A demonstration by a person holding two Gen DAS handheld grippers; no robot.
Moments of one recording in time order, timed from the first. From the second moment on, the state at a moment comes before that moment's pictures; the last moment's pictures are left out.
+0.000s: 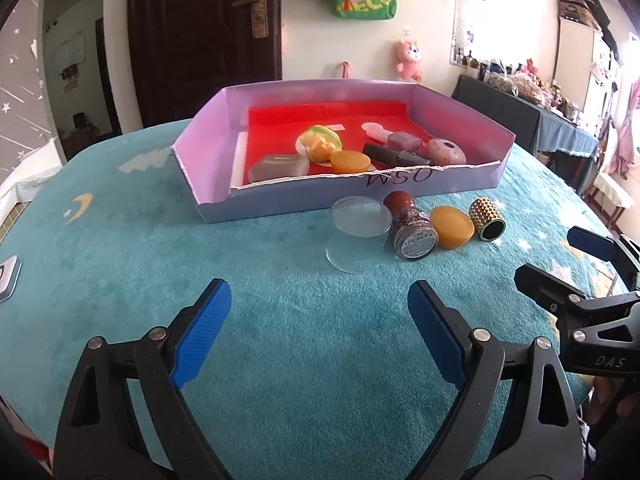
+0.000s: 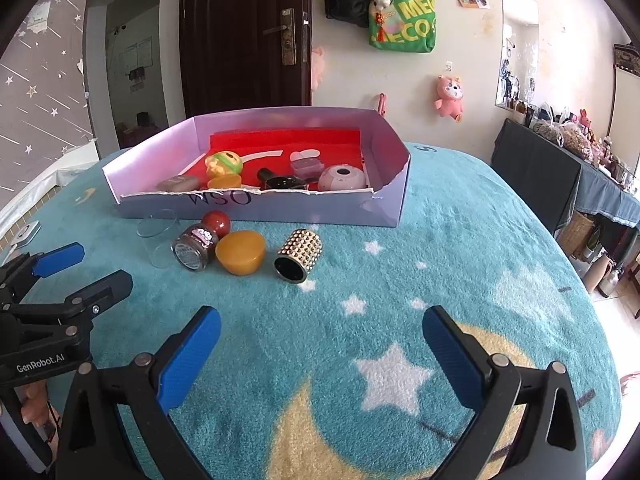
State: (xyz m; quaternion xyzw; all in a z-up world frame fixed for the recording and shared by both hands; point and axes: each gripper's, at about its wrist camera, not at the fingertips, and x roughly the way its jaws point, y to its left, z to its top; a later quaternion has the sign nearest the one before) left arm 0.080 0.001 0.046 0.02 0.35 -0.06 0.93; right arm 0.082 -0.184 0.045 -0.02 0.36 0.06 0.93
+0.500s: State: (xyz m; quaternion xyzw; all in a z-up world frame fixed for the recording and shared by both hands) left arm 0.119 0.004 0.052 0.00 0.40 -0.09 0.91; right arm 0.120 -0.194 0.049 -0.01 0.41 0.06 0.91
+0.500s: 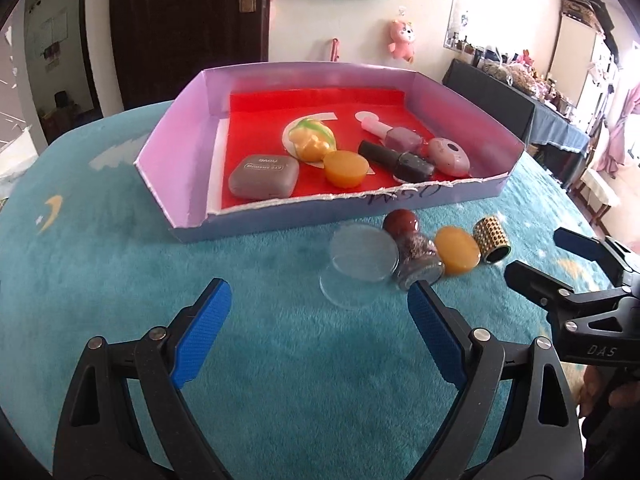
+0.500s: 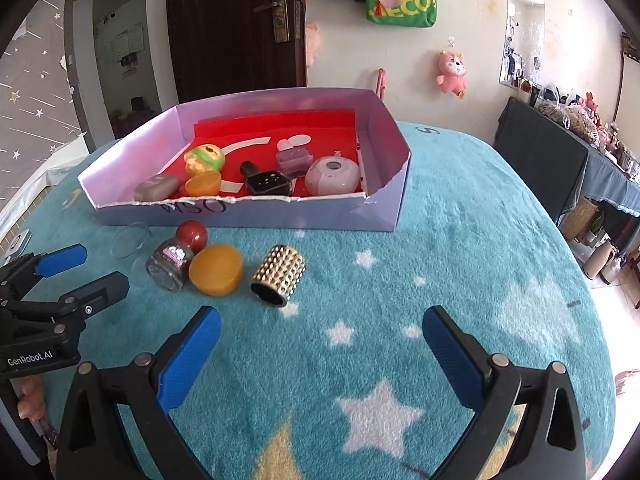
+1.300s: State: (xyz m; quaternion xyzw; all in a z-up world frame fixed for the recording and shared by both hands) left arm 0.145 0.001 0.046 0.04 0.42 -0.07 0.91; right arm 0.155 -0.203 0.040 0.01 0.45 0.04 0.89
